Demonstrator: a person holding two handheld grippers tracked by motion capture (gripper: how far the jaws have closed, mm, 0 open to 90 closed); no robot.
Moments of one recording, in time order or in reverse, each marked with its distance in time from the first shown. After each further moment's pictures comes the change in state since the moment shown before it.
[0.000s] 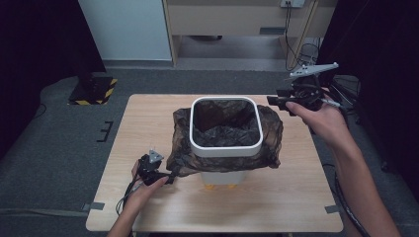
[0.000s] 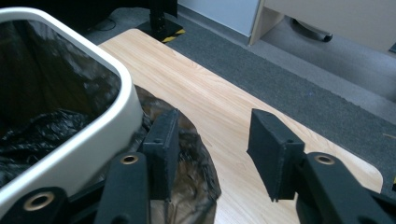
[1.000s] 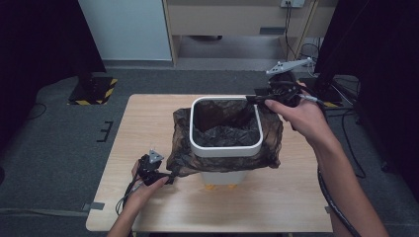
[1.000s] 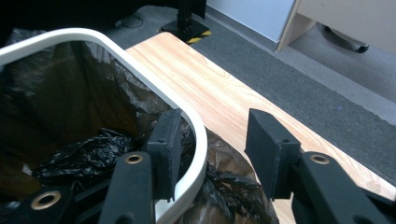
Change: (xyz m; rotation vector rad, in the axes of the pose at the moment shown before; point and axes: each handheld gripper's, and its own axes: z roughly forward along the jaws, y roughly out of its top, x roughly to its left) left arm -0.001 0.000 0.000 -0.008 0.001 -0.003; right arm 0.035 0.026 0.026 0.008 0.098 -0.054
